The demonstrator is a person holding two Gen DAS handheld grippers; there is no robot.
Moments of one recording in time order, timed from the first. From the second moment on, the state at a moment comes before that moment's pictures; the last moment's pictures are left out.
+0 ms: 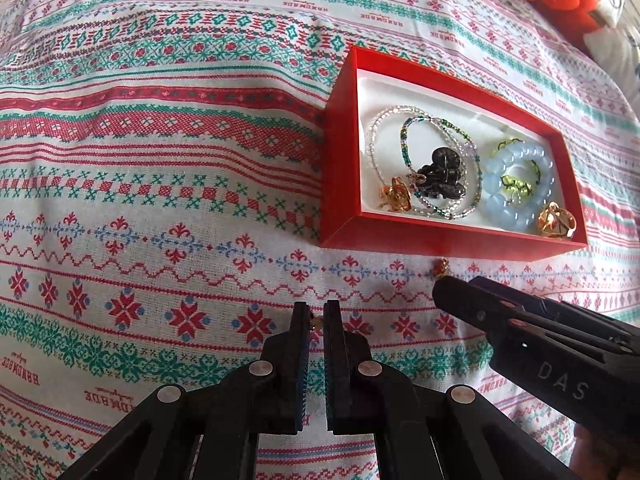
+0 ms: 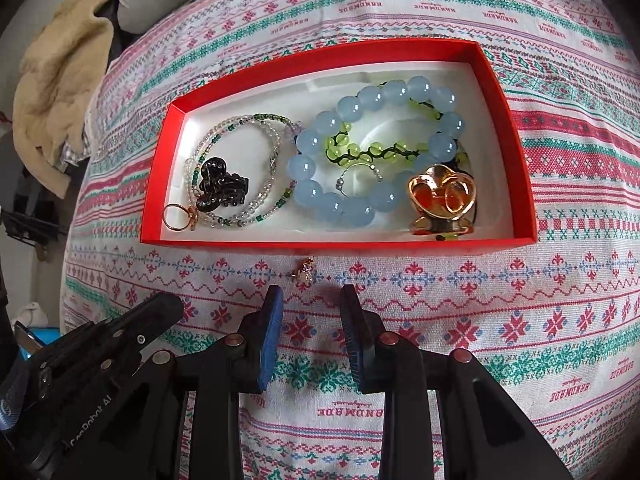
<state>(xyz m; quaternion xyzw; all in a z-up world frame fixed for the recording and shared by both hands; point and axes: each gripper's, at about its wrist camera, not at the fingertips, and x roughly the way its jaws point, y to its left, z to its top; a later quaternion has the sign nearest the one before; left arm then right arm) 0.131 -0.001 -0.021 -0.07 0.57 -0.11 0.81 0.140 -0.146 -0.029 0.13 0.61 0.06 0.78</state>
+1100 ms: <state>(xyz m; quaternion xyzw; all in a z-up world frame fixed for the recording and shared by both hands) 0.116 -0.002 -0.012 -0.09 0.57 -0.11 0.81 0.118 -0.170 -0.012 0.16 0.60 0.06 0.79</state>
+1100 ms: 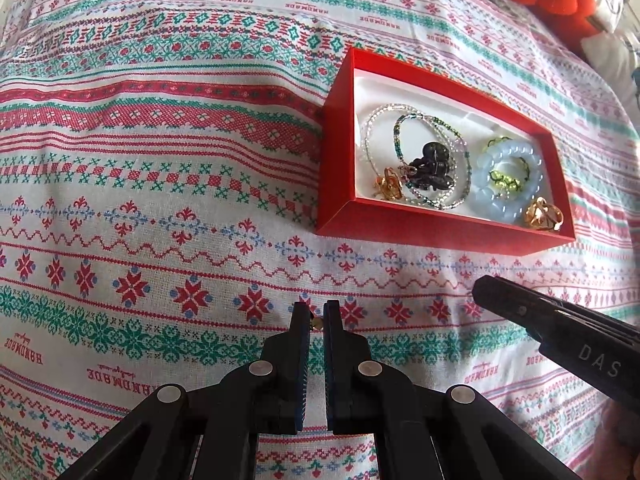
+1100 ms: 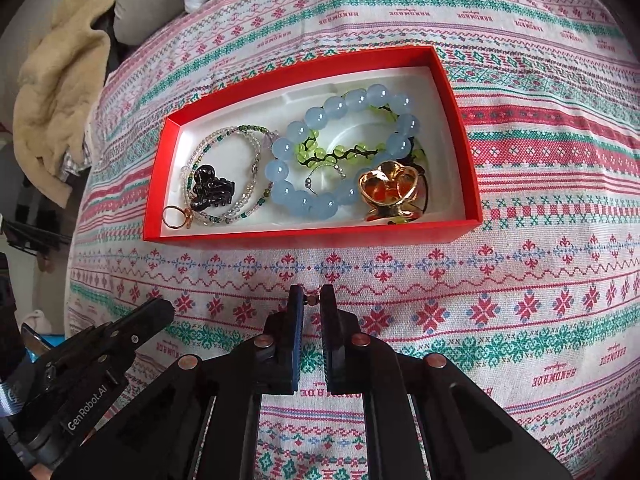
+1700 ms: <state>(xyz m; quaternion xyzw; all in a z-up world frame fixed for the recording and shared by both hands) 0.111 -0.021 0.028 -0.11 0.51 -0.16 0.84 0.099 -0.203 0.048 0.19 0.54 0.08 0.82</state>
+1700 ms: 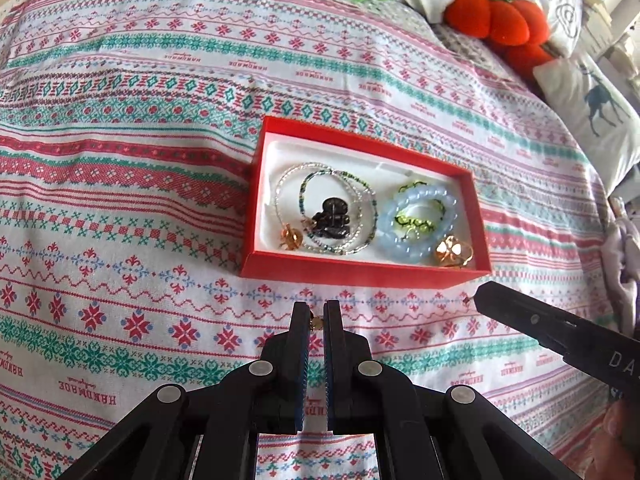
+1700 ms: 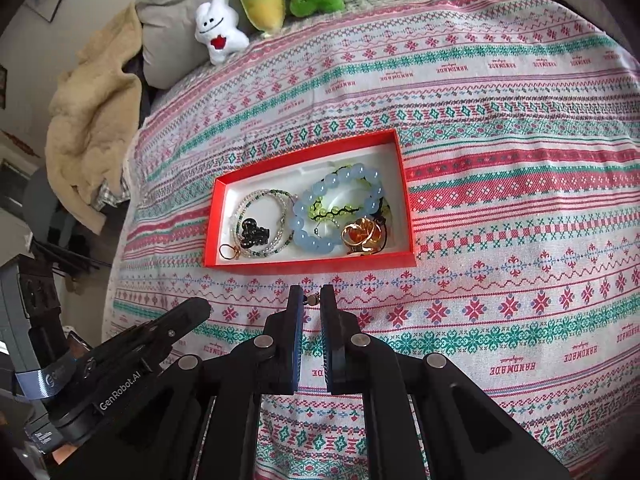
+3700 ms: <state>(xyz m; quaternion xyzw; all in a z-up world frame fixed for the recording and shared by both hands) 0.085 -0.032 0.028 -0.02 0.49 -0.09 0.87 0.087 -0.224 0.060 0.17 0.51 0.07 0.84</state>
